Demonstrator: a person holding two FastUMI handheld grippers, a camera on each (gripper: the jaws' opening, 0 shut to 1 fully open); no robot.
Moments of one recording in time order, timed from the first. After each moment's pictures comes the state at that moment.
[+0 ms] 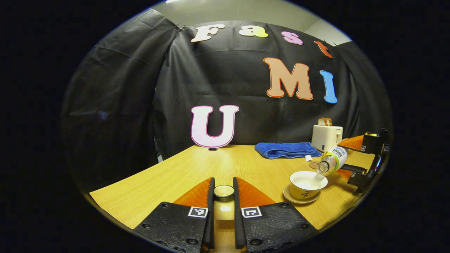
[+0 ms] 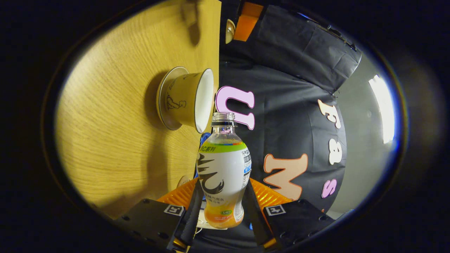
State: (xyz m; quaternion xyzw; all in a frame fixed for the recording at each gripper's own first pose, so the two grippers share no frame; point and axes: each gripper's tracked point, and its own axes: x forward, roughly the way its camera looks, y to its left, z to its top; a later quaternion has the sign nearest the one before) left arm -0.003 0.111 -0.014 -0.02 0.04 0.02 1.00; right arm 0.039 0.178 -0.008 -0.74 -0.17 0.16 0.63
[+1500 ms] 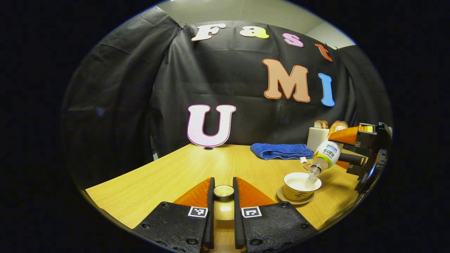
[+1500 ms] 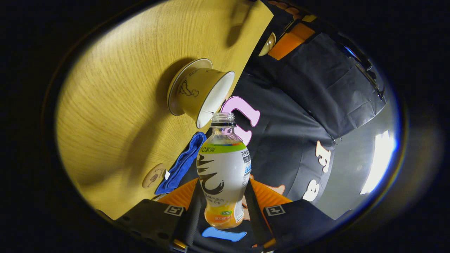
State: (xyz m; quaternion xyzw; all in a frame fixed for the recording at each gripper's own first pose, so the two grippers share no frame) left arm -0.006 0.103 -0.013 -0.04 0.04 0.00 1.00; right arm 0.041 0.198 0.011 -0.83 -0.22 0.16 0.49
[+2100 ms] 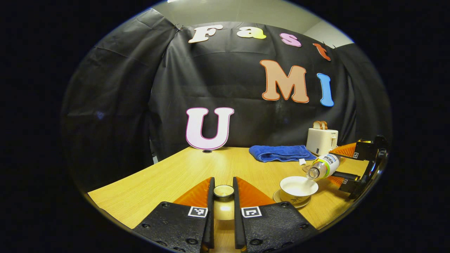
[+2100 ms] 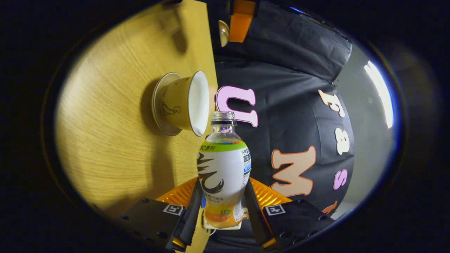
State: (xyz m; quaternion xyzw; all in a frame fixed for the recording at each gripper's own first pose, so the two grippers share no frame) left arm 0.000 0.091 0.001 -0.03 0.03 0.00 1.00; right arm 0.039 0.178 -0.024 -0.68 -0.12 0.18 0.70
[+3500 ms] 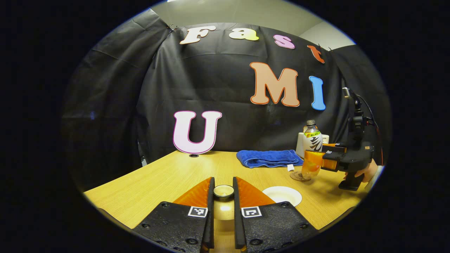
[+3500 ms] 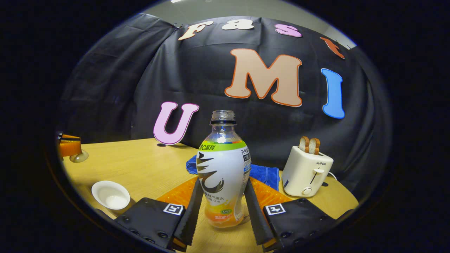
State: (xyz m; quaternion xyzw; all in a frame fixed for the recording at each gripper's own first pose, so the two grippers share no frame) left arm 0.013 0.058 0.017 -0.04 0.03 -0.03 1.00; right arm 0.150 0.131 0.017 -0.08 0.04 0.15 0.98
